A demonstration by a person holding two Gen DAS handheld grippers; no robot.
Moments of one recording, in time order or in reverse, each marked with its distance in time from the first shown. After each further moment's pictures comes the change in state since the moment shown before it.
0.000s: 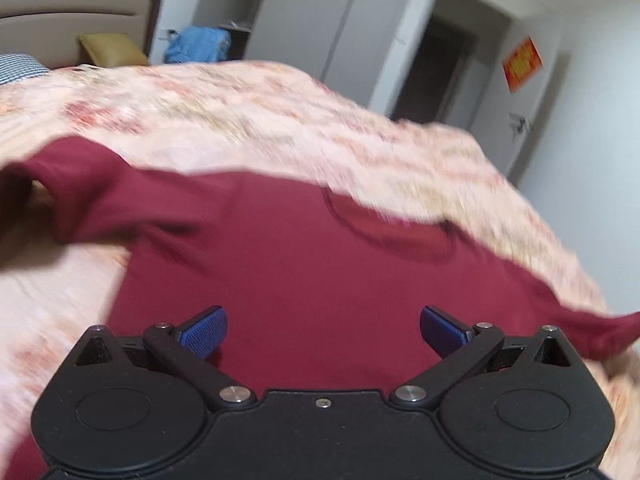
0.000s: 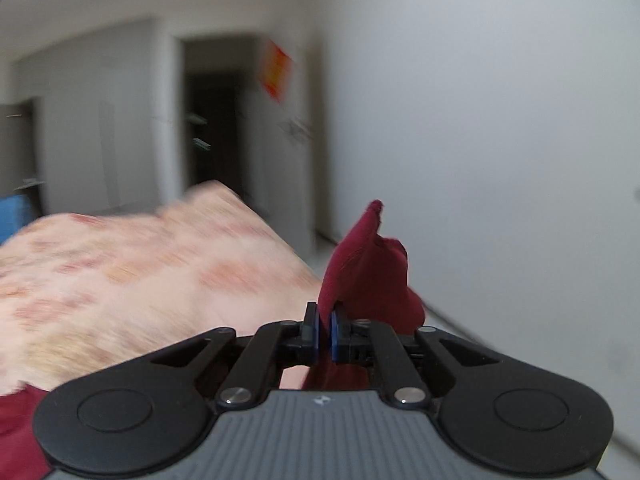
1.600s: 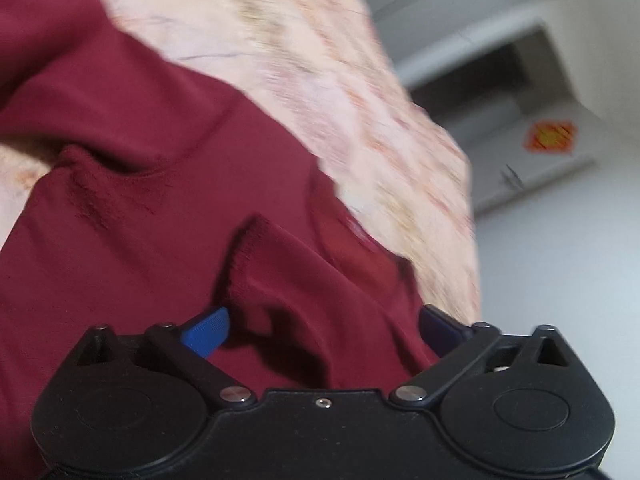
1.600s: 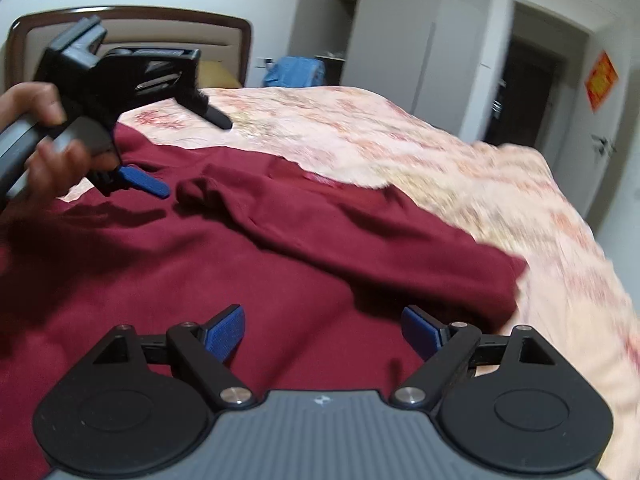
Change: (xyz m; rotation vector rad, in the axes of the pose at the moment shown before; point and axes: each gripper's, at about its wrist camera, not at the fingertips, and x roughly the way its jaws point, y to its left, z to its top) left arm 0.084 0.032 0.048 -0.577 0.277 -0.184; right arm -0.124 0.149 -0.151 -0.479 0.259 0.649
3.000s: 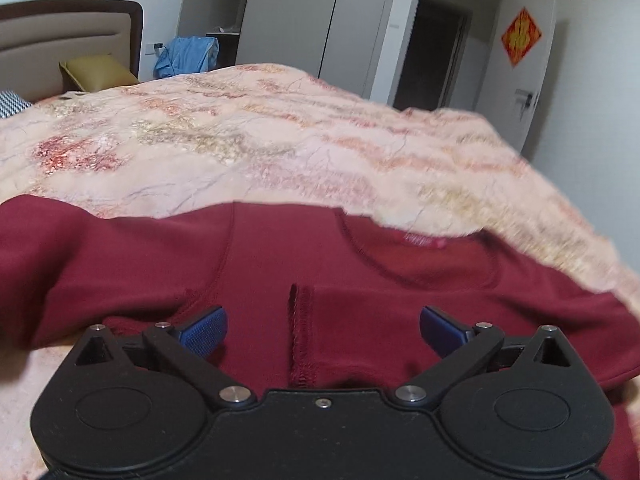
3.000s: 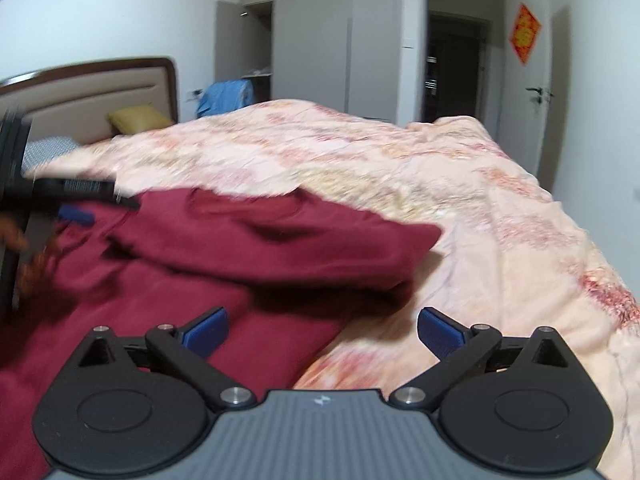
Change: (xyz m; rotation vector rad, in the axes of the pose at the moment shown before) left arm 0.013 -0.025 -0.032 0.695 -0.234 0.278; right arm -0.009 -0.073 0.008 0.251 -0.053 -0.087
